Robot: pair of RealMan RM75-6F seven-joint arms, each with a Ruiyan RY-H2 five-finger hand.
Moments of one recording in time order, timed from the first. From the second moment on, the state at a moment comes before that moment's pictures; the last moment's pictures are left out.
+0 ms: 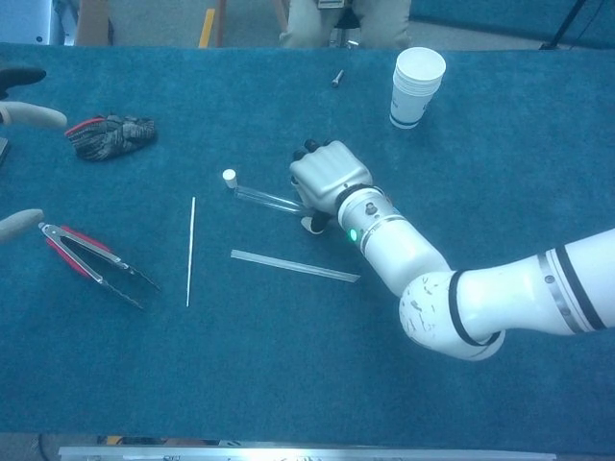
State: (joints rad) left arm -0.23 -1.04 0.08 -1.80 1.86 1.46 0.05; right arm 0.98 -1.98 0.19 -1.39 -0.62 1.11 -1.11
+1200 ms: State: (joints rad) left arm -0.22 -1.04 0.09 -1.83 1.87 1.46 0.08; right arm 1.00 -1.81 0.12 -1.52 -0.56 1.12 -1.17
